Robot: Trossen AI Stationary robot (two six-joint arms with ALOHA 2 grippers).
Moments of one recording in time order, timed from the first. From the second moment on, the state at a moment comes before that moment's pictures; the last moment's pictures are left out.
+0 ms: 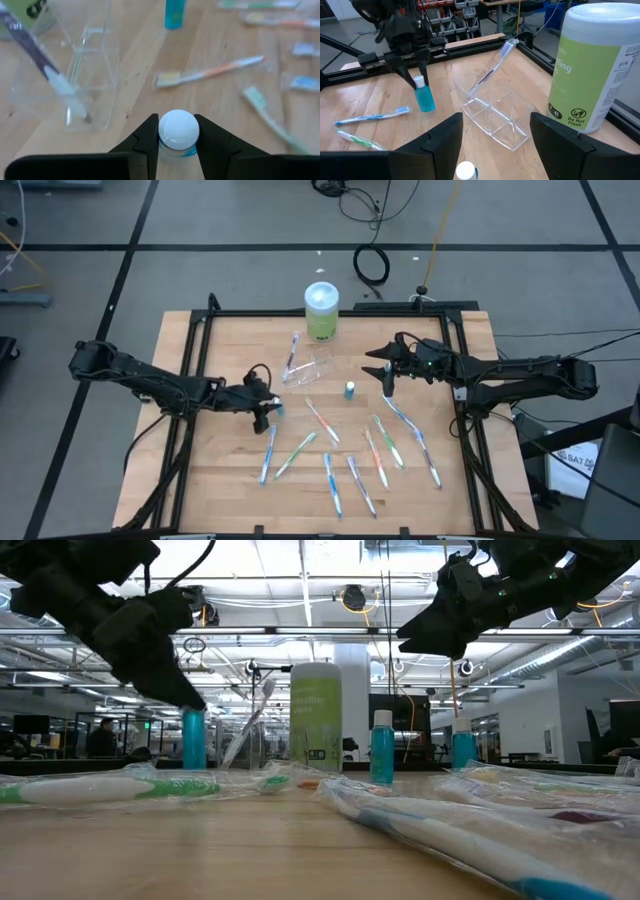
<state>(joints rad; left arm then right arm) -0.16 1.14 0.42 0.08 -0.29 -0.33 -0.24 1.03 0.49 0.30 0.00 0.12</state>
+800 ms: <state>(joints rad) 0.13 1.17 0.63 0.17 -0.32 -0.12 -0.24 1.03 0.49 0.37 0.00 0.09</state>
